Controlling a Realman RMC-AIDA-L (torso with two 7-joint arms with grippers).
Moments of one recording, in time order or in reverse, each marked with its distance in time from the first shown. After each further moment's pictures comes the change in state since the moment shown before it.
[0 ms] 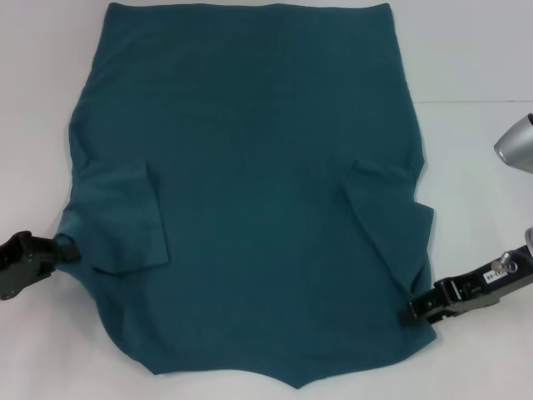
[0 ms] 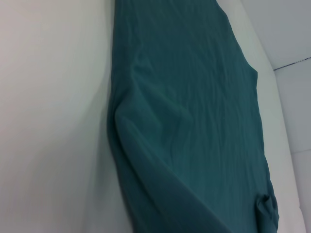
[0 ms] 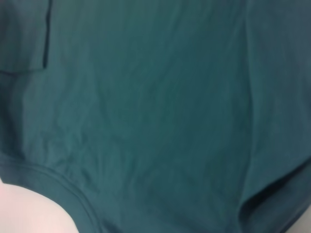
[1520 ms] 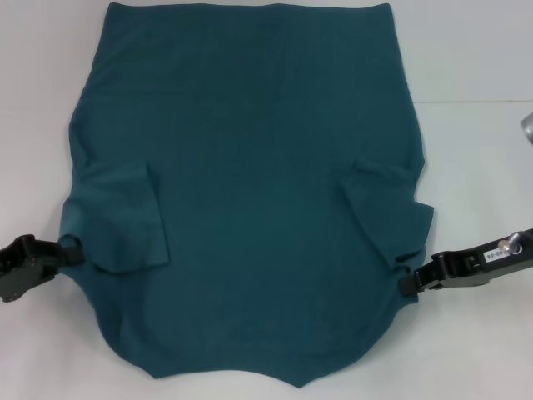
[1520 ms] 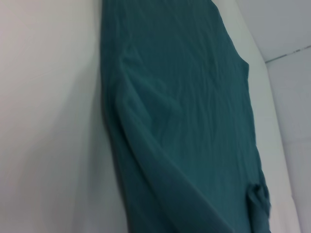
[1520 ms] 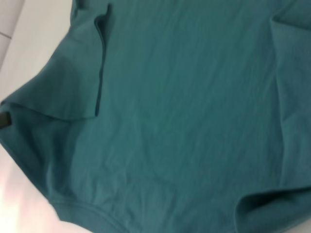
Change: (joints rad) left arm 0.004 -0.001 -0.002 0.000 -0.005 0.027 0.029; right arm -0.033 -0.006 0.093 0.000 0.114 -0.015 -0.082
